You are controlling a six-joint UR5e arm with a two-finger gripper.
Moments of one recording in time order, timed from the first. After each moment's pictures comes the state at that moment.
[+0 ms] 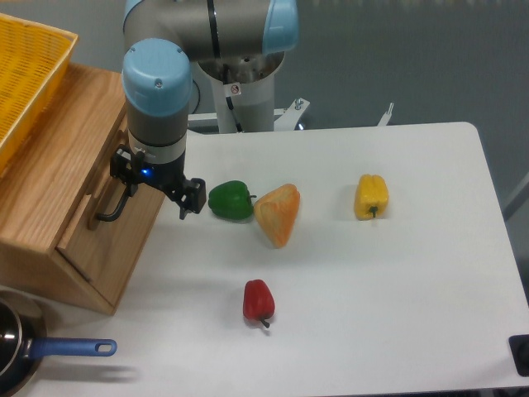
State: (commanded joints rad) arm 2.17 -1.76 -1.53 -1.39 1.37 0.52
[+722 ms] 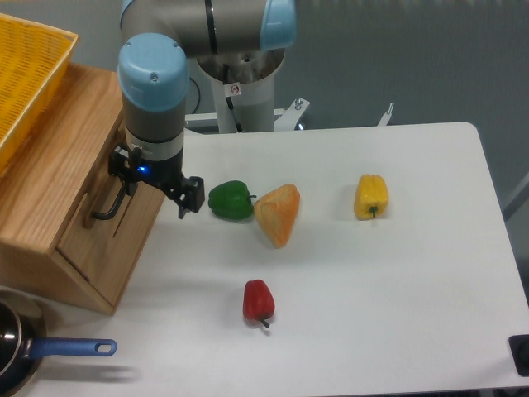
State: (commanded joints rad) arm 2.23 -1.77 -1.52 -1.30 1.46 0.60
